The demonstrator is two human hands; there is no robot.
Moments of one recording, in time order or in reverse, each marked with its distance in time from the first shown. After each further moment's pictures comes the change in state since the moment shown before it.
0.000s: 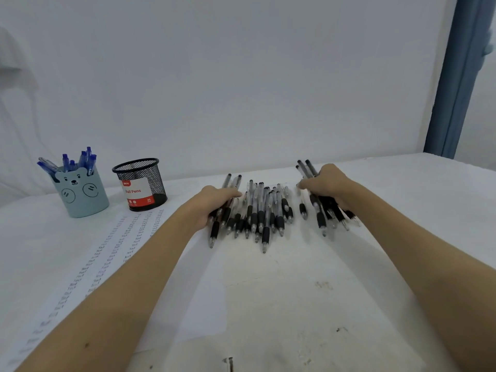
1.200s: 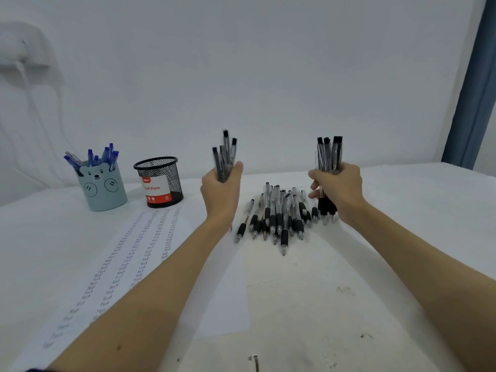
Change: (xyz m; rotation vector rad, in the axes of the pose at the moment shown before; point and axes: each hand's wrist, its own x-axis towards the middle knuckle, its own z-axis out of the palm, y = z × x) left_hand -0.013 0.001 0.011 -0.384 0.509 0.475; right_hand -0.020 -0.011 0.023 0.531 0.299 -0.177
